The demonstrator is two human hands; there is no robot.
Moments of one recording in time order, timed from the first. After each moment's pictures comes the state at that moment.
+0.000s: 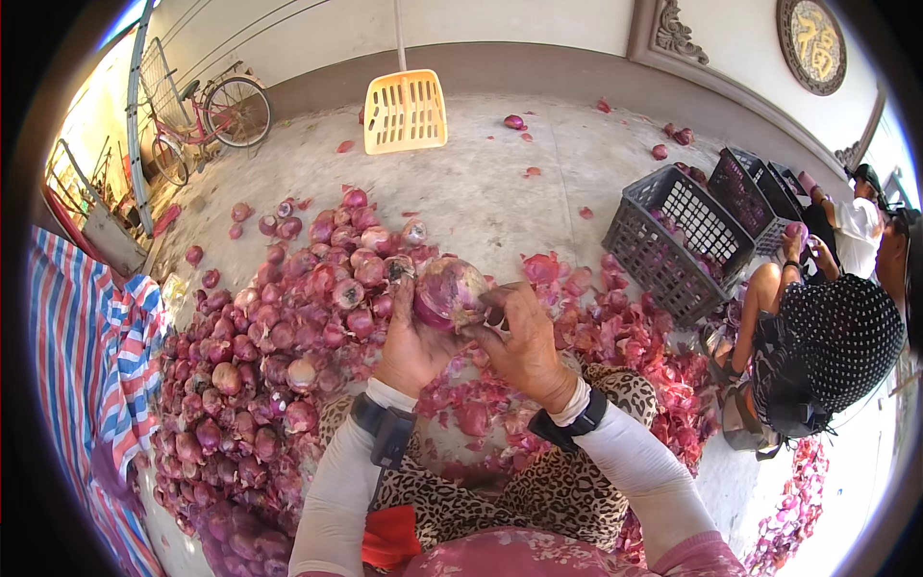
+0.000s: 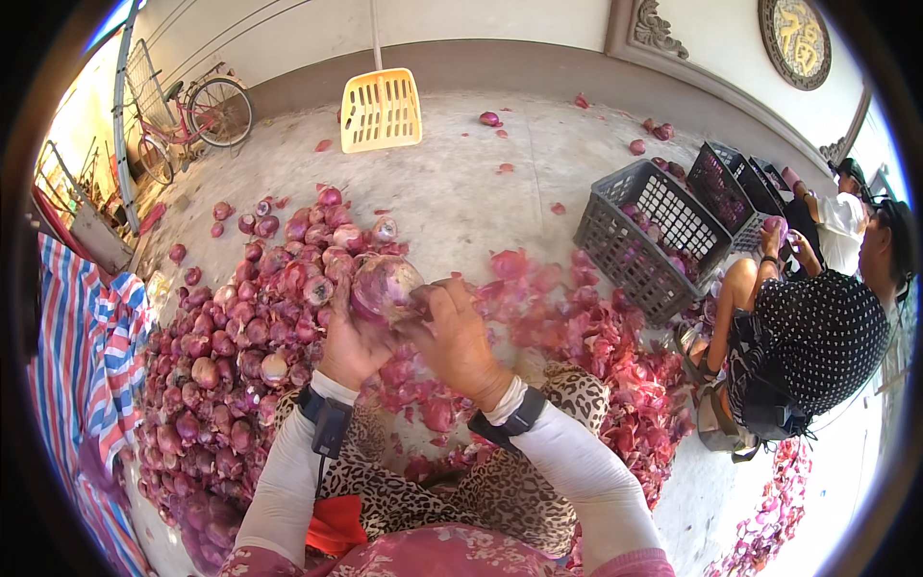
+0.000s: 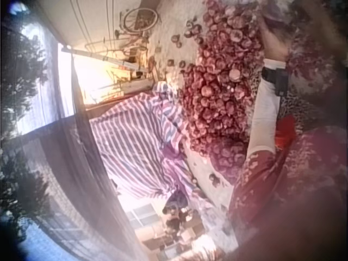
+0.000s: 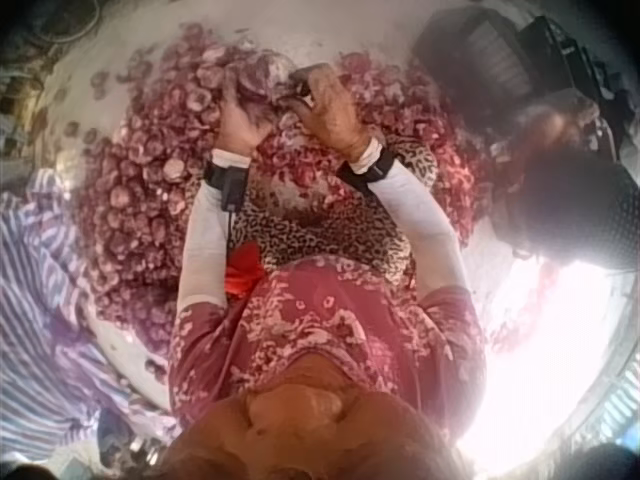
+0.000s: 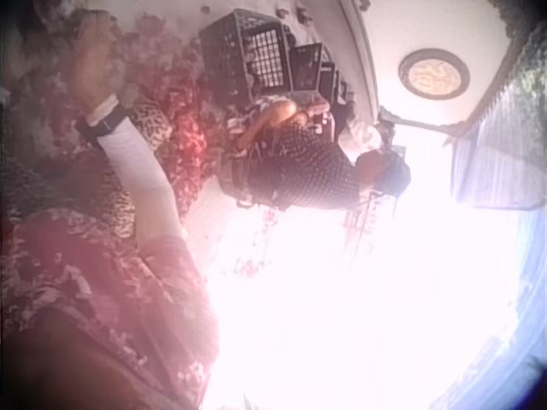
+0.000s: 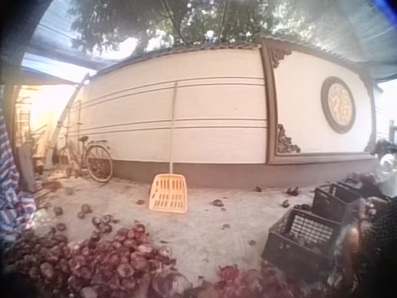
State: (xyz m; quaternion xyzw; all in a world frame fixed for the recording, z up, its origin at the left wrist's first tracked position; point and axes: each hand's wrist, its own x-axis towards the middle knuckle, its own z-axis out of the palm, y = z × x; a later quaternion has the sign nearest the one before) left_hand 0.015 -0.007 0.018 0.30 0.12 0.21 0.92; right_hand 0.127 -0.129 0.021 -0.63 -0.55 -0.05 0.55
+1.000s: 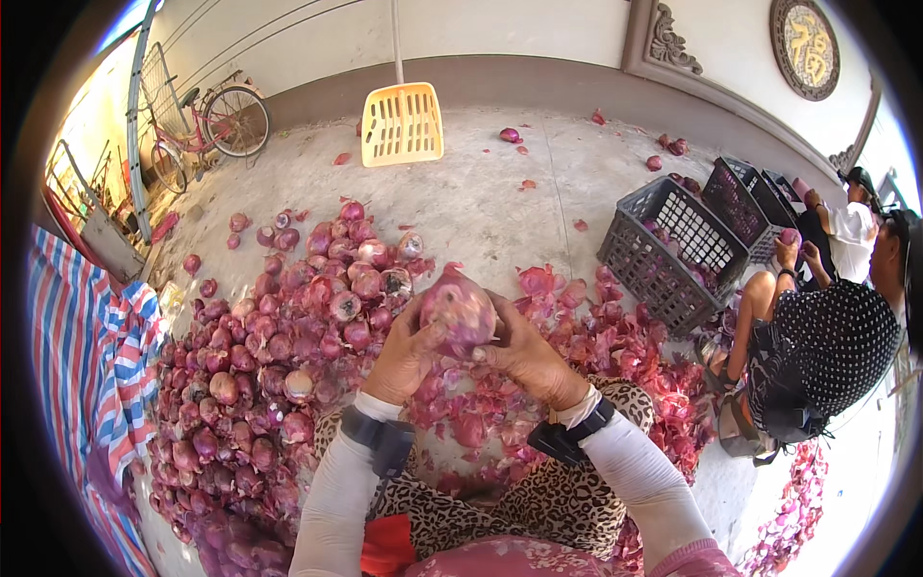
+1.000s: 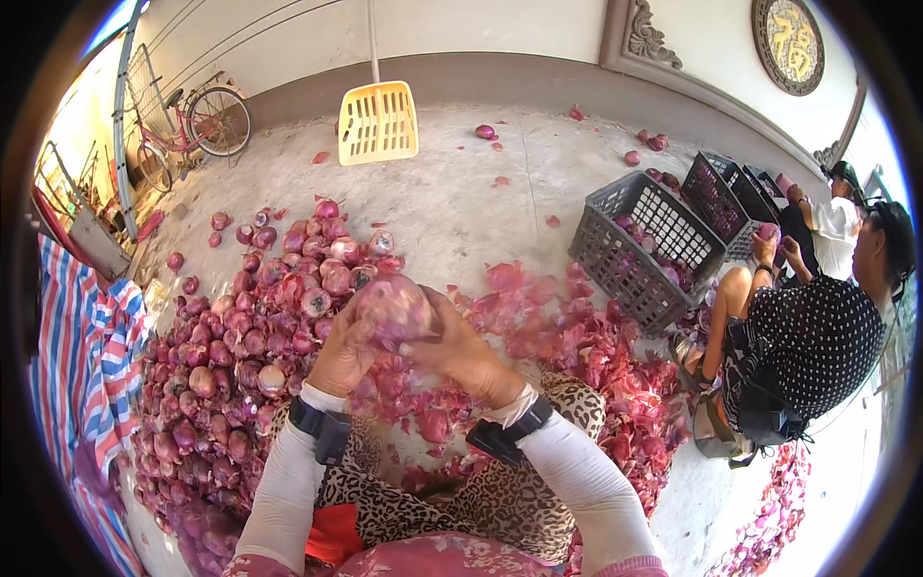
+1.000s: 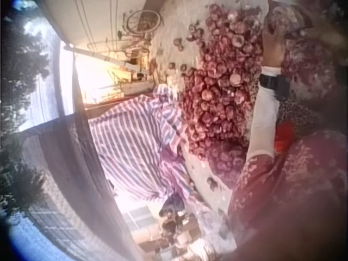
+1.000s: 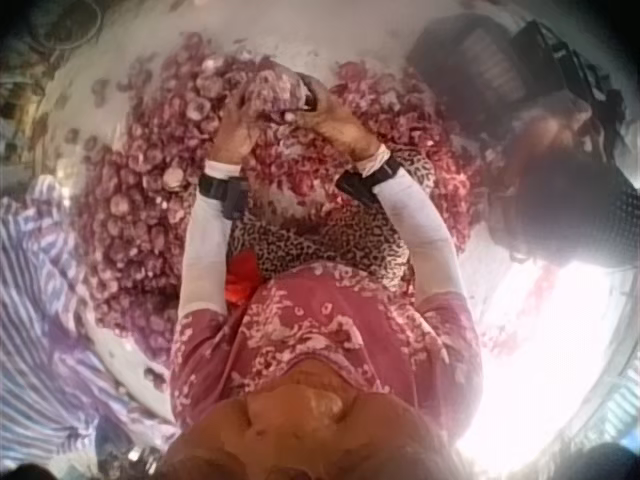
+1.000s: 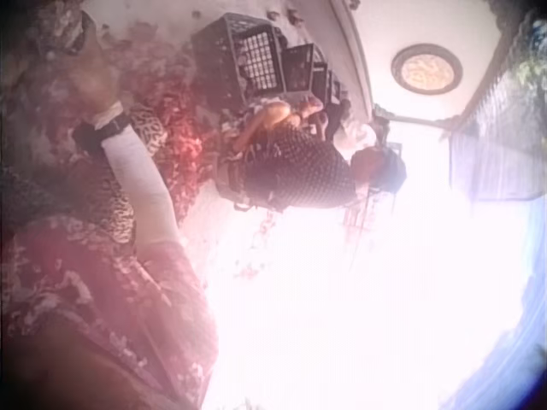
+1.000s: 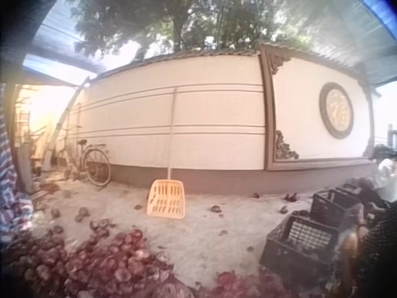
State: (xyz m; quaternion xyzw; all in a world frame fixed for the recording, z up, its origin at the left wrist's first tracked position) left_hand 0.001 0.001 0.020 0.54 0.09 0.24 0.80; right_hand 0.139 -0.139 0.034 -0.45 -0.35 0.50 0.65
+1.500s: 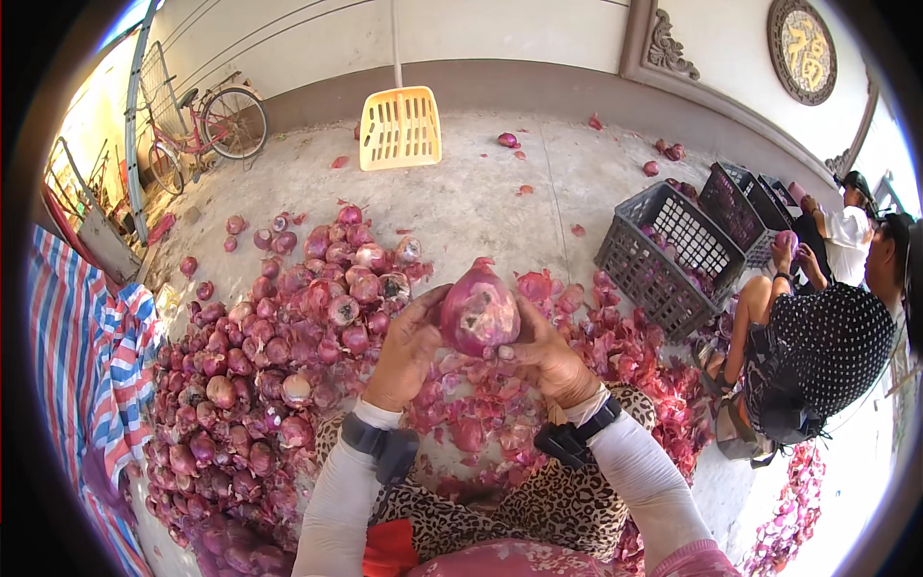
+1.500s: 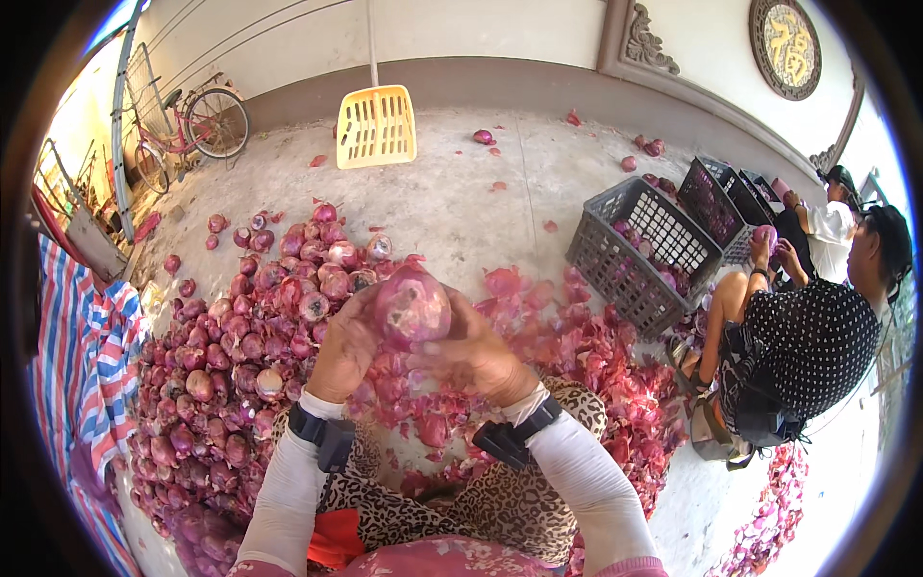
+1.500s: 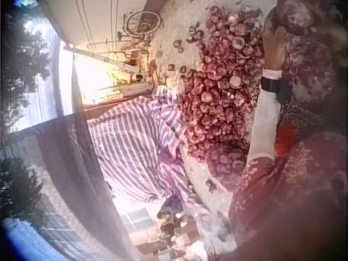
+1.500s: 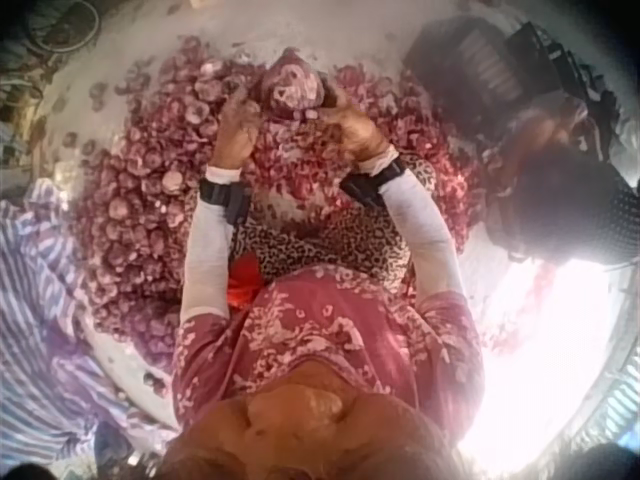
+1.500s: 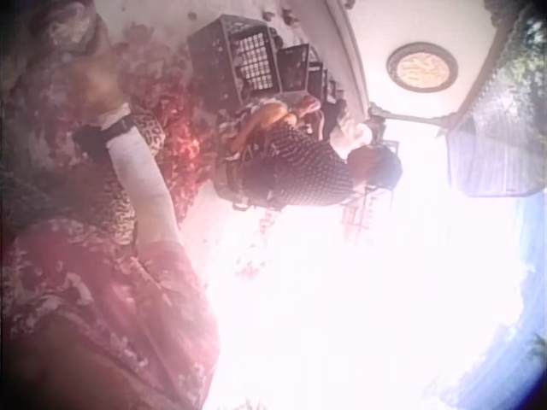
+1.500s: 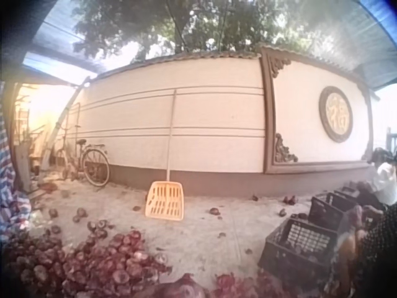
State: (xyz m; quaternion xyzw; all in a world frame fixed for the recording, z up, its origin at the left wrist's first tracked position) left_hand 0.002 -0.001 0.027 0.53 0.00 0.29 0.80; right_hand 0.149 -0.148 0.045 -0.31 -0.26 0.58 0.71
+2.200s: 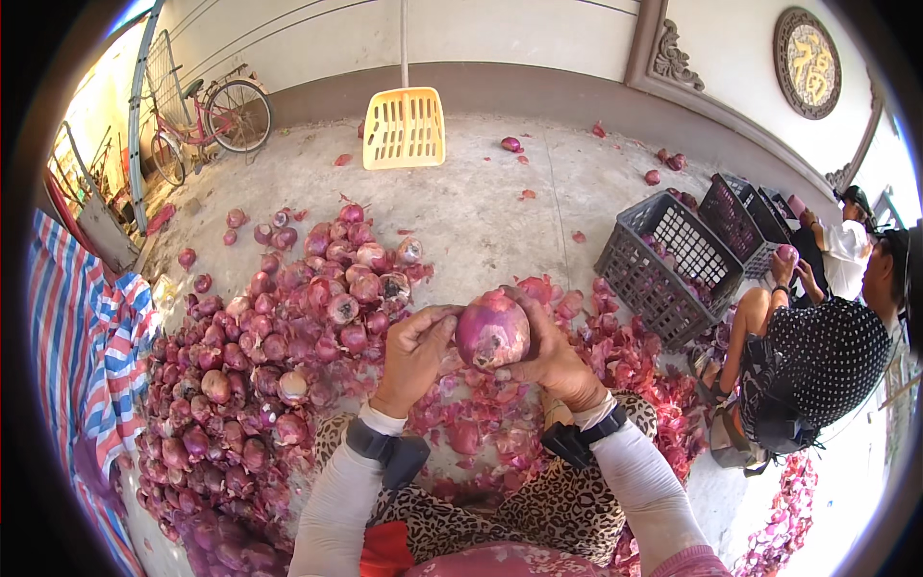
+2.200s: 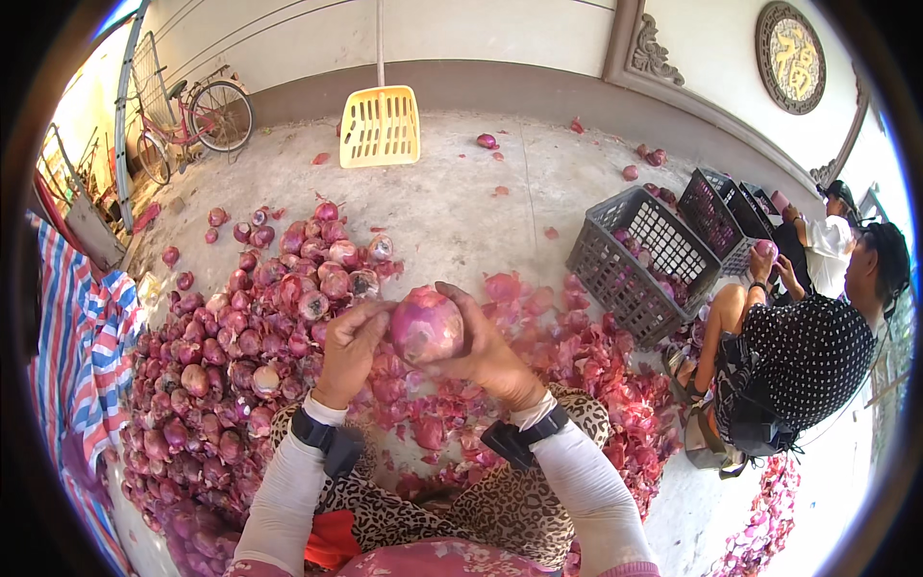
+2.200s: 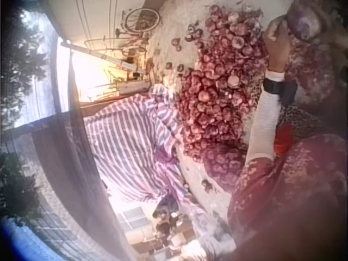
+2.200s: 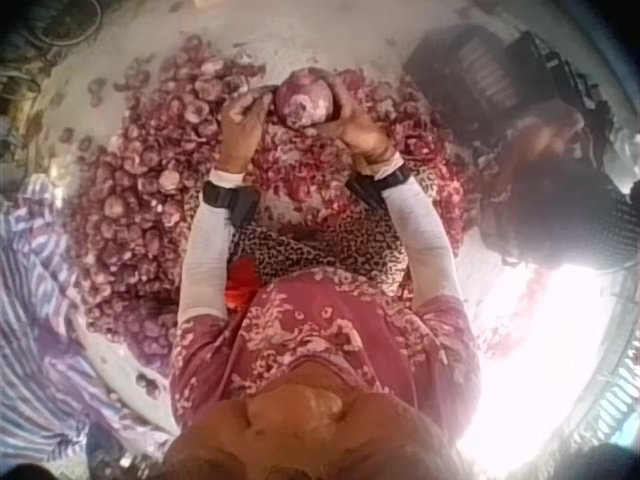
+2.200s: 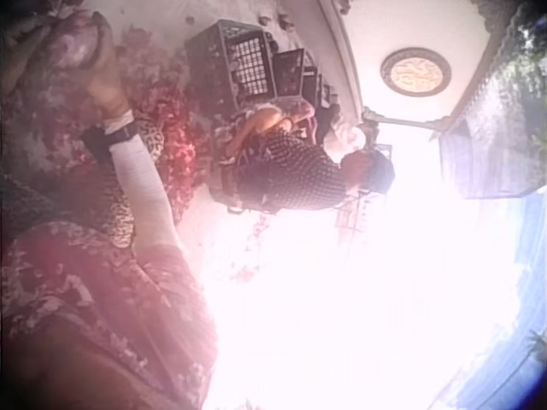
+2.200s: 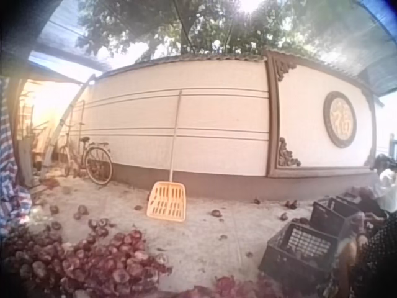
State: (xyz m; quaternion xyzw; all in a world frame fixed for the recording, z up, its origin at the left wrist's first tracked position) left_hand 0.002 -0.003 0.031 0.72 0.15 0.35 0.58; right_hand 0.151 -0.148 0.046 -0.47 -0.41 0.43 0.65
